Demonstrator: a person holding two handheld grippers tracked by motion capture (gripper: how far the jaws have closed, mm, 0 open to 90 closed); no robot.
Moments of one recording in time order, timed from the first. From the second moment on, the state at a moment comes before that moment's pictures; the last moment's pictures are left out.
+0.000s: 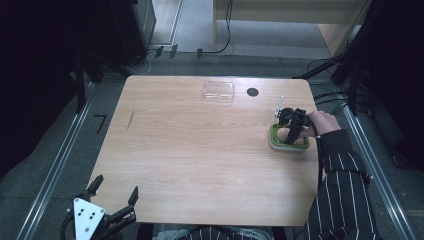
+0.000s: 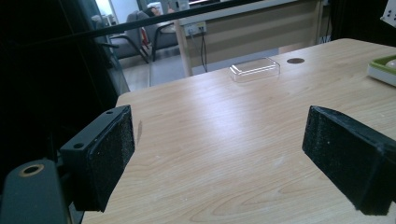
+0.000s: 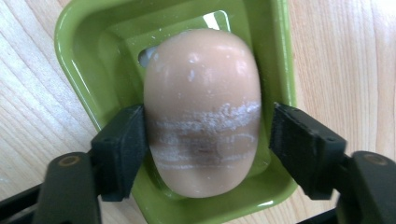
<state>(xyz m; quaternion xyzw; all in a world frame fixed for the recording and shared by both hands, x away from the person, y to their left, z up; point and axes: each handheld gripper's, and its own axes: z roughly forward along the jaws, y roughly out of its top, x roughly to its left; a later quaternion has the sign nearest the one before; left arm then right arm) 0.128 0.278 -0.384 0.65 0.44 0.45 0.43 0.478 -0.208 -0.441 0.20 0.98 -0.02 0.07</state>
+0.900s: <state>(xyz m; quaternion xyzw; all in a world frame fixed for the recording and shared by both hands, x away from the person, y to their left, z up) 0.147 0.269 -0.383 0.65 0.42 0.44 0.46 0.449 -0.197 -0.415 0.34 0.94 0.05 0.03</state>
